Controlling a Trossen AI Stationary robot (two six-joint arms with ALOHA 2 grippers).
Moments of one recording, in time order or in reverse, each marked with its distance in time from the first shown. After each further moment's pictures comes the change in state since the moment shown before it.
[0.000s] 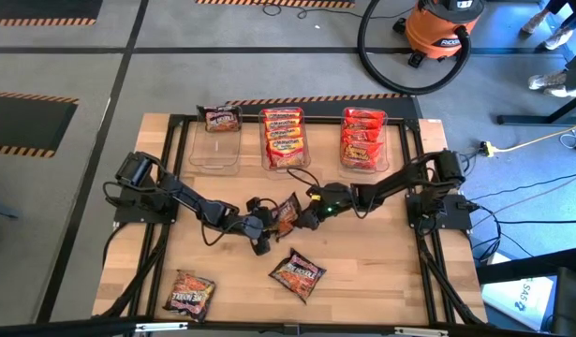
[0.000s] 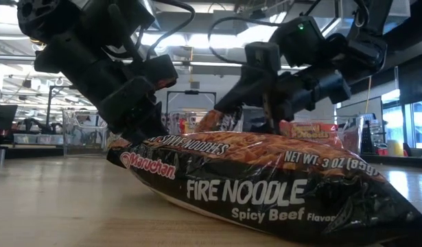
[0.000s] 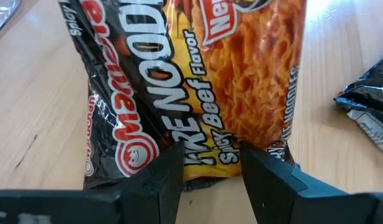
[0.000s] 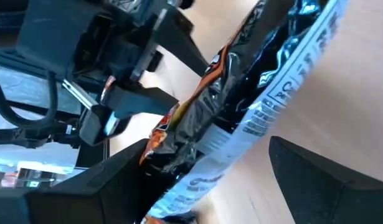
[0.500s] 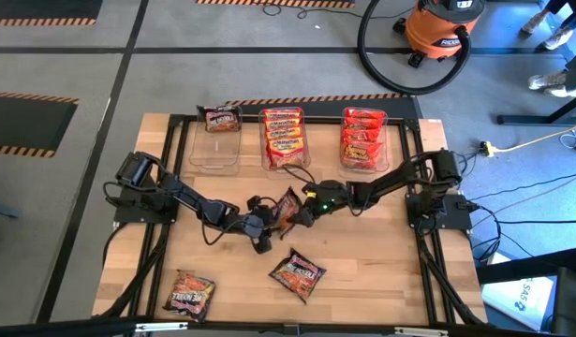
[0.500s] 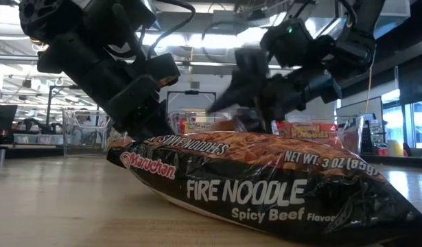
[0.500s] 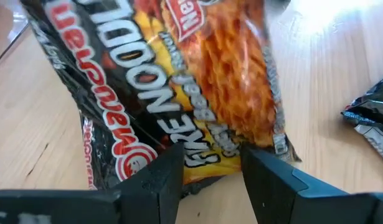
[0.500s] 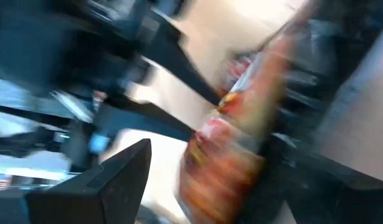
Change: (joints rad) left arm 0.002 0.000 0.001 0.013 -0.020 -0.002; right arm -0.013 0.020 0.060 -0.037 -0.011 -0.013
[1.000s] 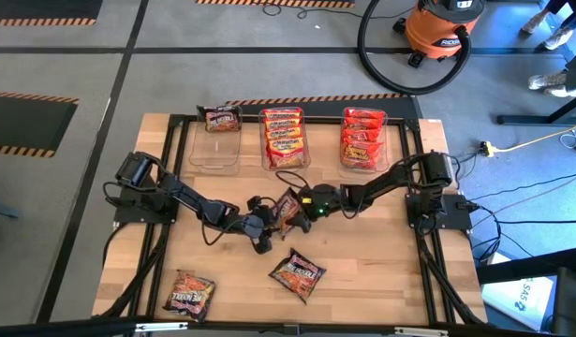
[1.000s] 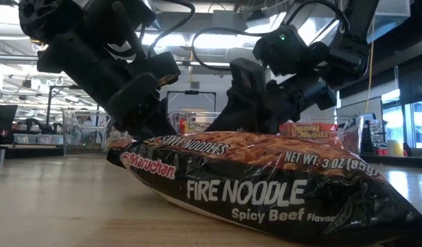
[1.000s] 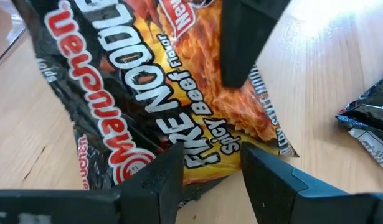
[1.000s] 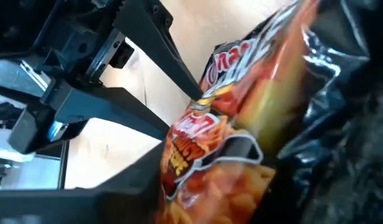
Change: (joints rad) left arm -0.001 0.000 0.000 0.013 0.000 0.000; right arm 0.009 0.083 0.048 -0.025 0.023 -0.137
